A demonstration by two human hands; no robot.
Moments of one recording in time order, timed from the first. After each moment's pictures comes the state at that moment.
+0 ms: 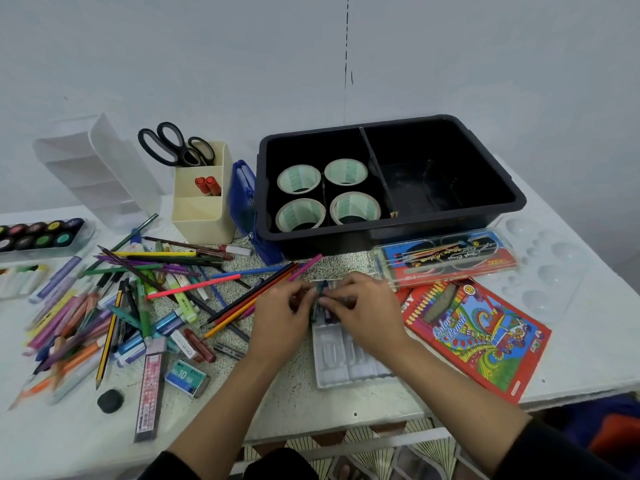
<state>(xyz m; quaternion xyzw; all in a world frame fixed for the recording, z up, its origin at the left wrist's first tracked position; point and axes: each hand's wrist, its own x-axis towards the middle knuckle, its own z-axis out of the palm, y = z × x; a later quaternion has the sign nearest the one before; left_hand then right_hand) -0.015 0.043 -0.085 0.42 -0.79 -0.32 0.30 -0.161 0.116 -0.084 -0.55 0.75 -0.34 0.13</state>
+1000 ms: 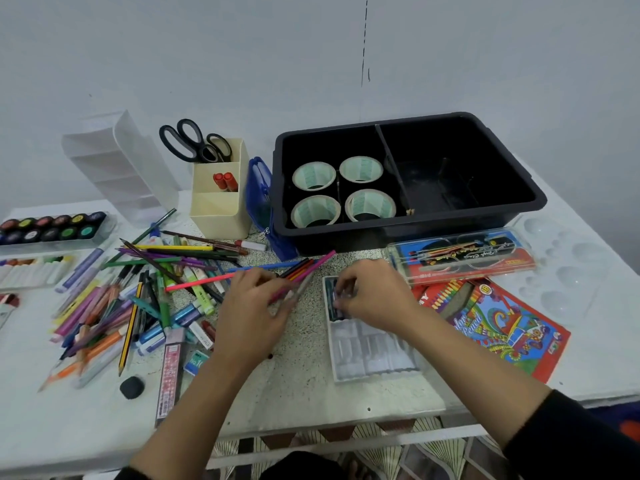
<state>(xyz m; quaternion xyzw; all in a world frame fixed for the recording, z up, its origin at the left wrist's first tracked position) 0.041 0.026 -0.070 0.42 -0.87 -0.12 0.23 -0.168 0.093 -0.056 -0.60 0.75 -0.20 0.20</state>
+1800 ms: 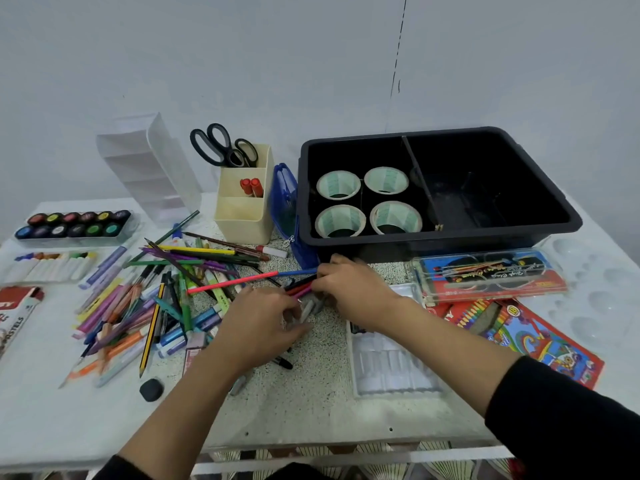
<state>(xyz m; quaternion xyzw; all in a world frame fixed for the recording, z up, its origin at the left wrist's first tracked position) 0.063 -0.004 -0.060 0.35 -0.93 -0.10 0.06 -0.133 0.044 -0.041 -0.79 0.61 -0.02 0.06</state>
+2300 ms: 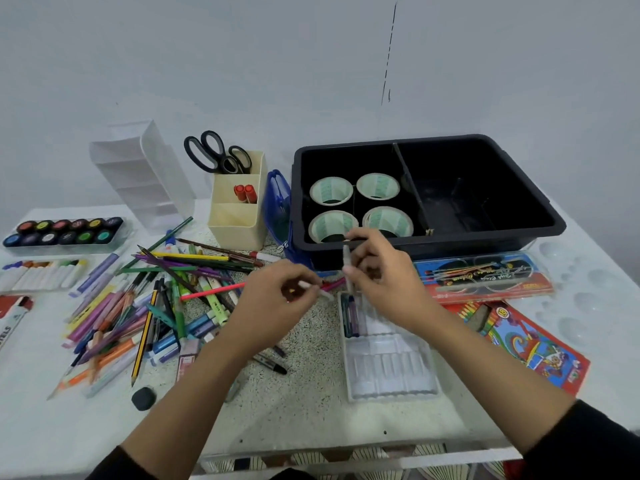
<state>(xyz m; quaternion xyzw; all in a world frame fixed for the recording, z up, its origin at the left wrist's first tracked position) 0.034 0.006 -0.023 0.35 -0.84 -0.33 0.26 -0.166 0.080 -0.025 -0.58 0.63 -0.45 0.25</state>
